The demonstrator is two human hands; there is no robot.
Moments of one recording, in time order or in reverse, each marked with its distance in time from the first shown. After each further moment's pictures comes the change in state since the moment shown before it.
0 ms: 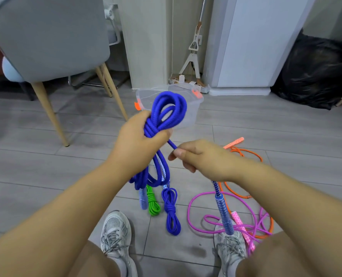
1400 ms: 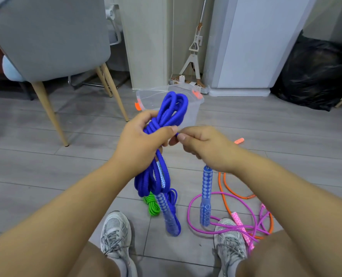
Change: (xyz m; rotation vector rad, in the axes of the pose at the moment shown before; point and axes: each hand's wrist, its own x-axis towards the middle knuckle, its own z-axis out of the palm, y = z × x) left_hand -0.002 0.004 -0.002 -0.457 -0.103 -0.162; right_hand 0.007 -0.004 -0.009 0.217 0.155 -0.119
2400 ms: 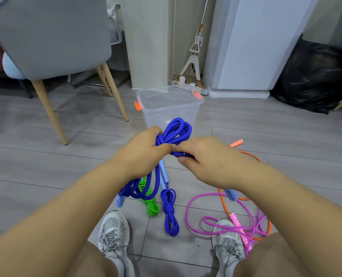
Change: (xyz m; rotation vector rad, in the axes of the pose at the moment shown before) left_hand 0.007 -0.016 -0.007 0.657 -0.193 -0.109; right_hand -0.018 -0.015 0.006 -0.667 -0.082 -0.067
